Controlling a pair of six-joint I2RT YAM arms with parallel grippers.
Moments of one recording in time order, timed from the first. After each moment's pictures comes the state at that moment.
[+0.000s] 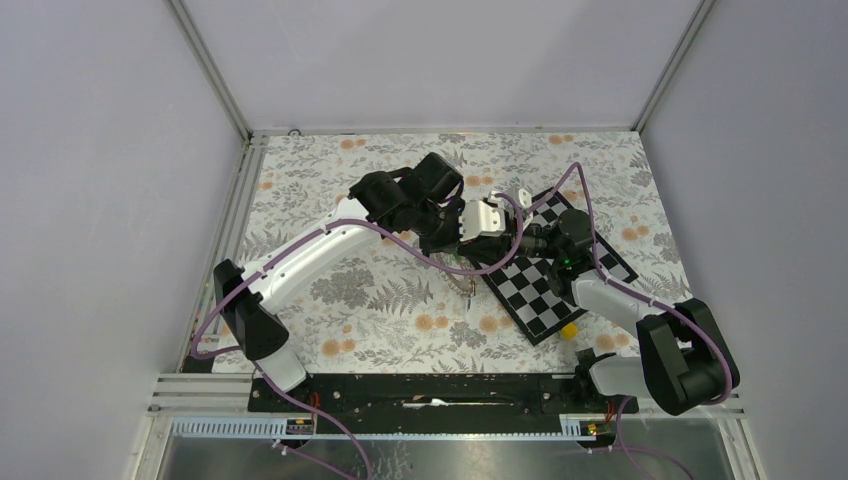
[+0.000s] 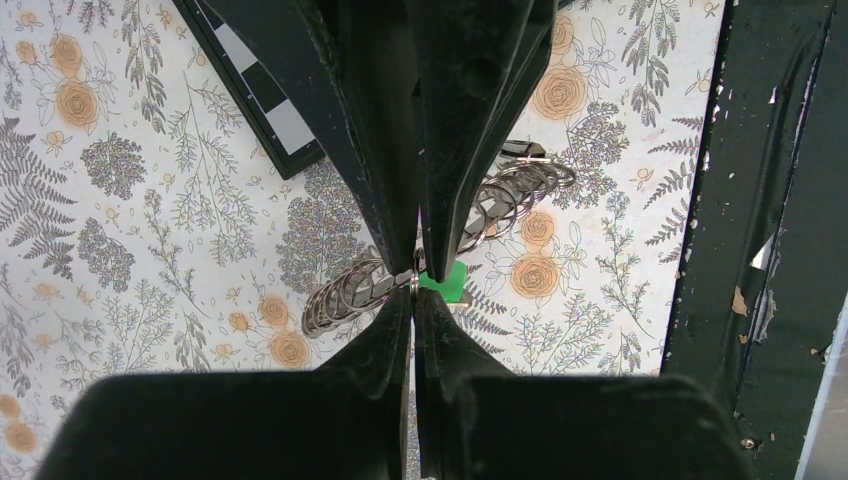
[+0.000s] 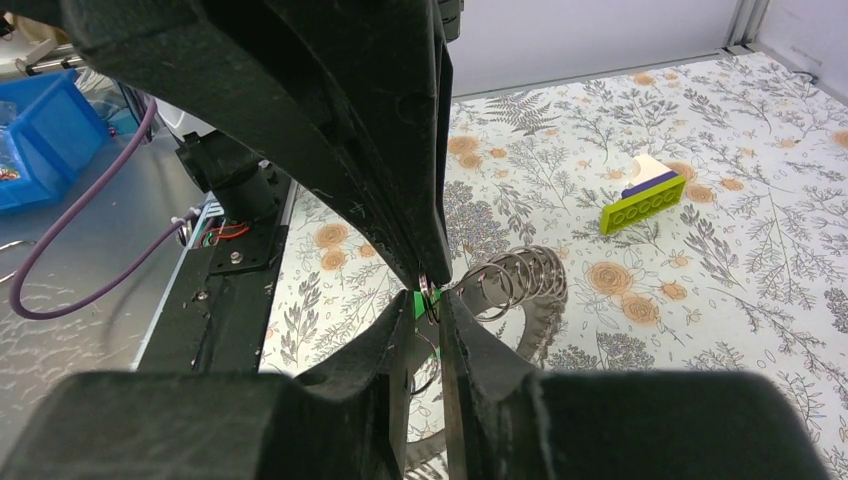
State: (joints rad) left arm -0.89 1.67 1.75 -1.05 0.29 0.59; right arm 0.38 1.30 0.54 0.92 -1.11 0.27
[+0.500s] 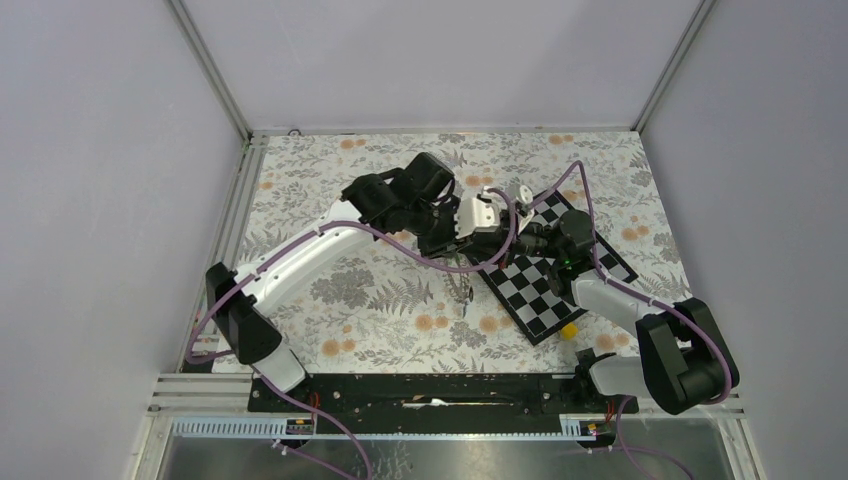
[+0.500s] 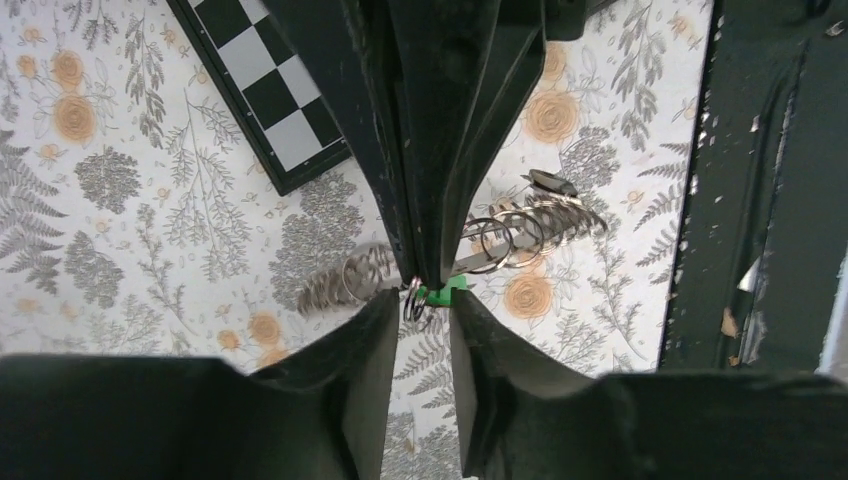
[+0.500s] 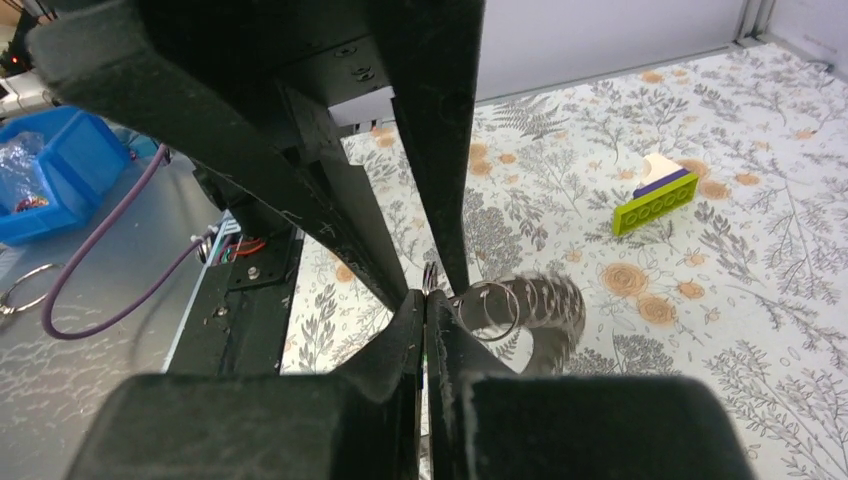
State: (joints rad) left arm -0.87 1.64 1.71 -1.00 0.33 0.58; right arm 0.38 1.31 0.54 0.95 -1.10 0.35
